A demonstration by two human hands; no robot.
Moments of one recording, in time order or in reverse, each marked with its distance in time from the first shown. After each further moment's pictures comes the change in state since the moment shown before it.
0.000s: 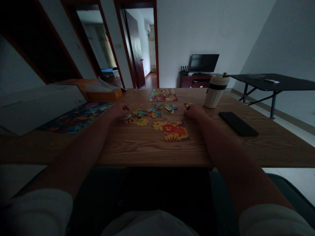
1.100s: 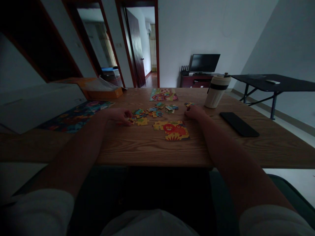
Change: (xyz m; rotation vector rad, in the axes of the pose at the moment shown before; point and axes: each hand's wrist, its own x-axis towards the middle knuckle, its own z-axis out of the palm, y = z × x) left_hand -0.019 0.008 -0.021 -0.002 -0.403 0.118; right_hand -0.002 -0.001 -0.001 -0.006 -0.018 -0.018
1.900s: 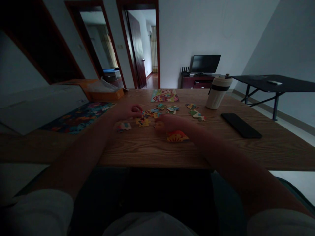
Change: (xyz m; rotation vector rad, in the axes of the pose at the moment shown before) left_hand -0.004 0.037 0.005 -0.235 0.205 0.242; right_hand -0.087 -0.121 -0.033 0.093 -0.203 -0.729
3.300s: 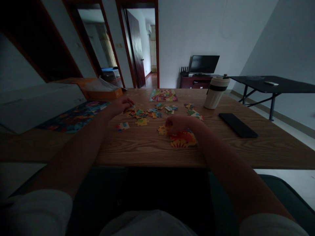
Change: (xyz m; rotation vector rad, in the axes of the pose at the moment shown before) left_hand 0.006 -0.026 -0.009 -0.245 0.276 -0.031; right_hand -0.025 0.026 -0.008 0.104 -0.206 0.246
